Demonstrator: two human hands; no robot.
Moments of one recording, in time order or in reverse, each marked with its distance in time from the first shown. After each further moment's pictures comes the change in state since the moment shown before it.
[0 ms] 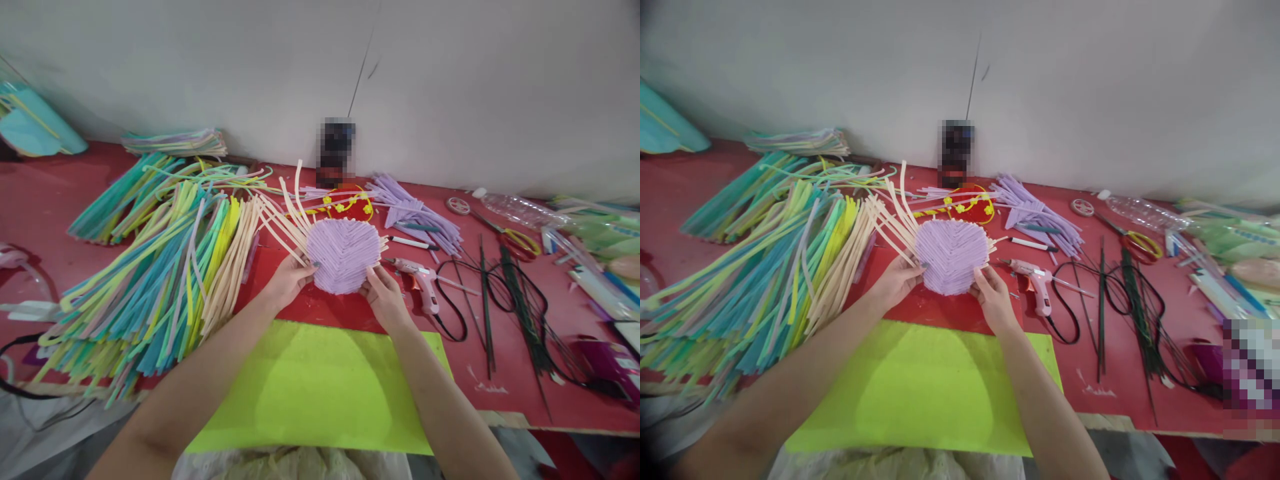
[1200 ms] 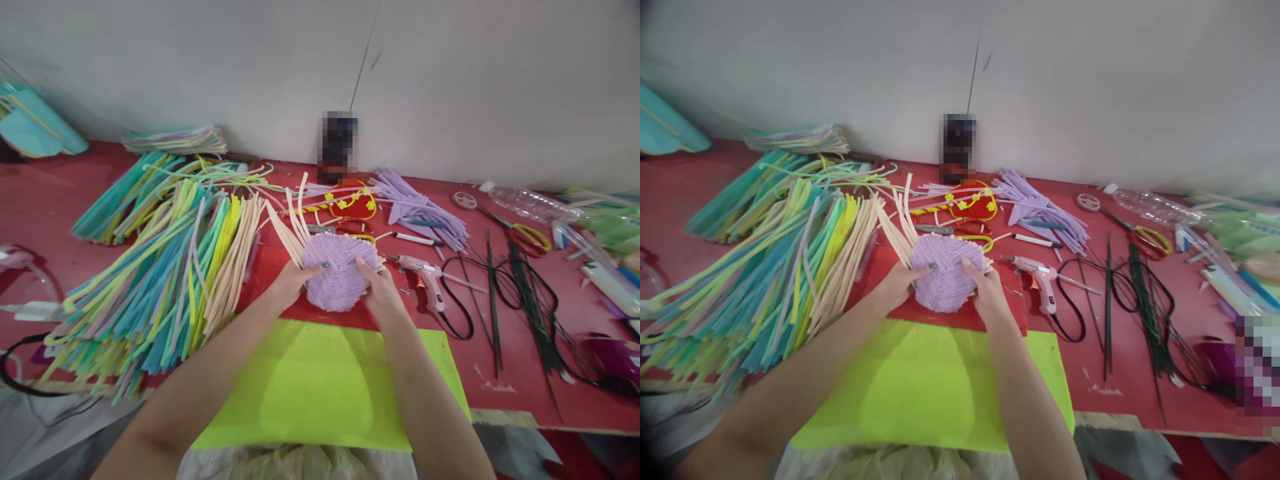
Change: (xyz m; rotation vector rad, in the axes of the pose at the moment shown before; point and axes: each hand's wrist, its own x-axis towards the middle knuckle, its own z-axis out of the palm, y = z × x) left_hand -0.003 -0.005 0.003 0.098 0.126 -0.110; right_hand 0.013 -0.002 0.025 0.037 0.047 0.092
